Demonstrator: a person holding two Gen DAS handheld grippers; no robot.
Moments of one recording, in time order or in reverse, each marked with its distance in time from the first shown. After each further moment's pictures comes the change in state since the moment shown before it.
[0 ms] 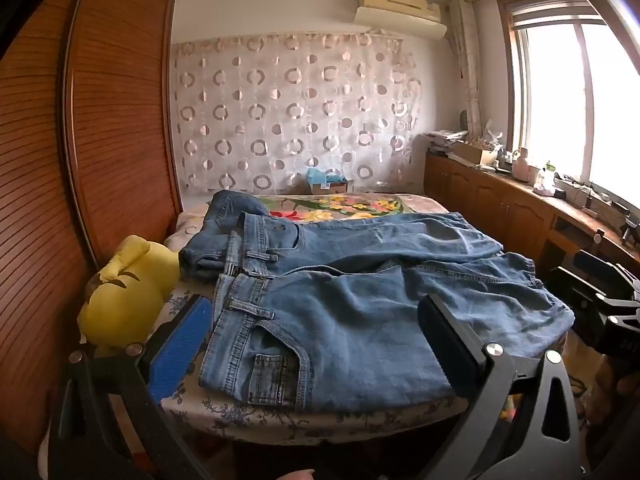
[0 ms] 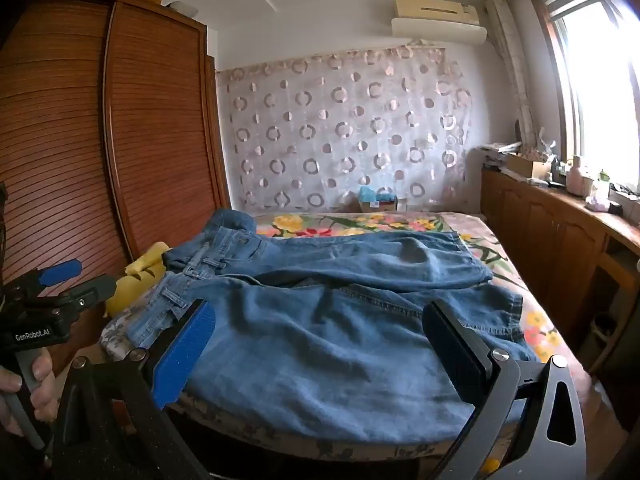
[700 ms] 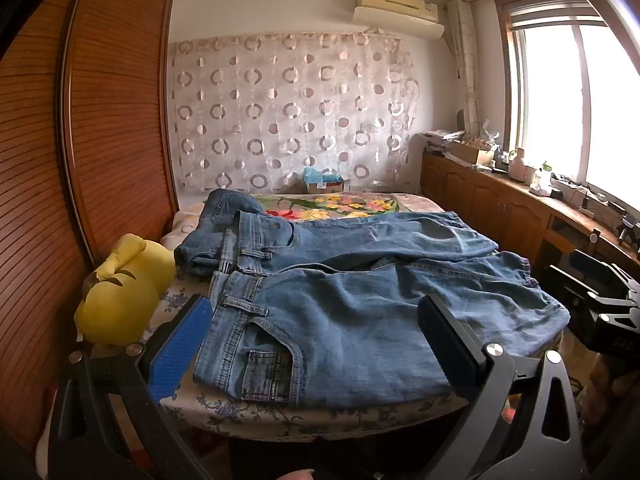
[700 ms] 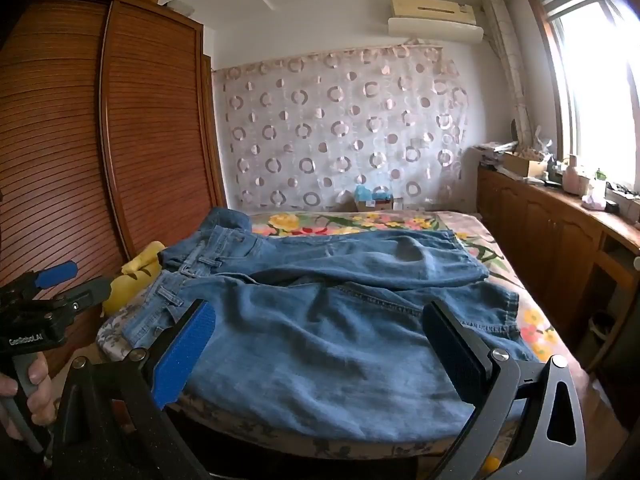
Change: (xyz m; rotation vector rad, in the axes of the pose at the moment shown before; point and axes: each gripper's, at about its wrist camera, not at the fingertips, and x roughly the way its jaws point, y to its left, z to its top) left arm 0.000 0.000 0.000 -0.008 0.000 -0.003; right arm 0.003 -0.002 0.000 0.010 0.010 -0.007
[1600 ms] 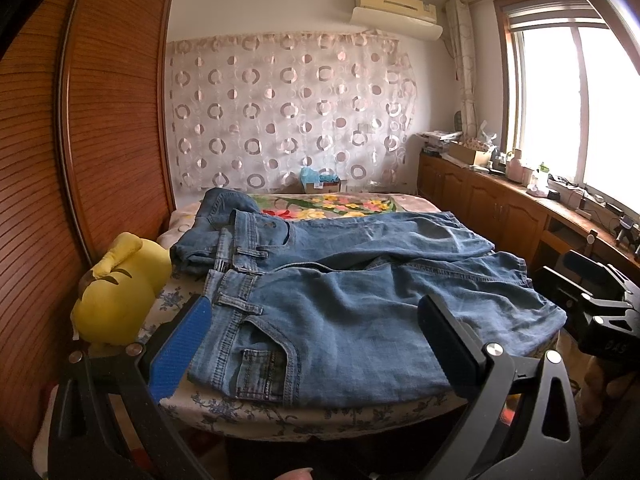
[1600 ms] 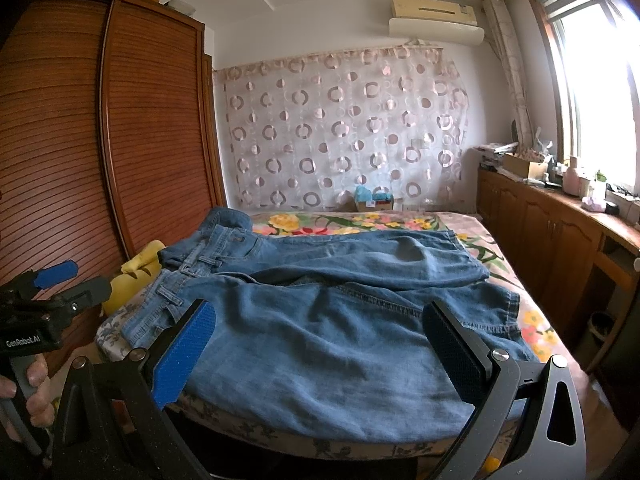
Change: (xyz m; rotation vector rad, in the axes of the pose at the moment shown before) left arm -0.001 0.000 0.000 -0.005 0.003 -0.003; right arm -0.001 -0.001 0.000 0.002 -0.001 0.000
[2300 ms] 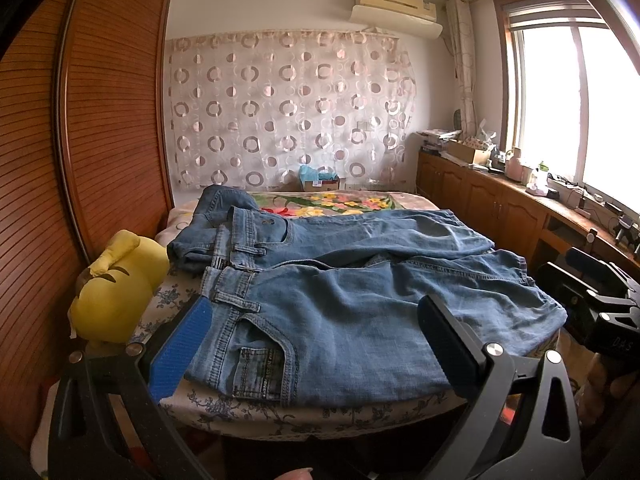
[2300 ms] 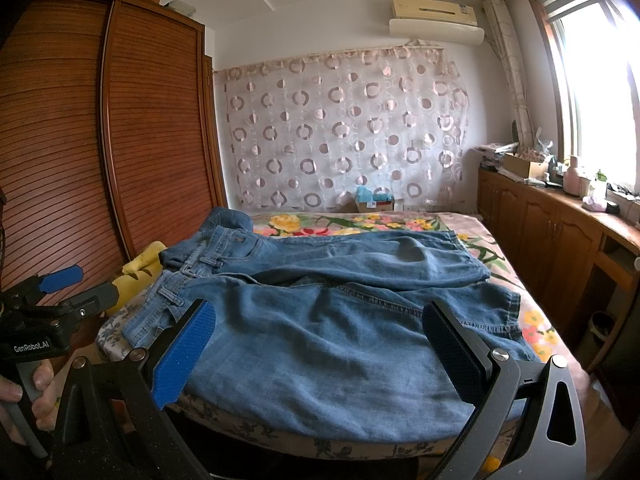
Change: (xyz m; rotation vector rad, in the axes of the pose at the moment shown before) left arm -0.001 -0.002 0.000 -0.002 -0.001 -0.002; right arm 0.000 0.001 0.000 -0.001 -0.003 0.000
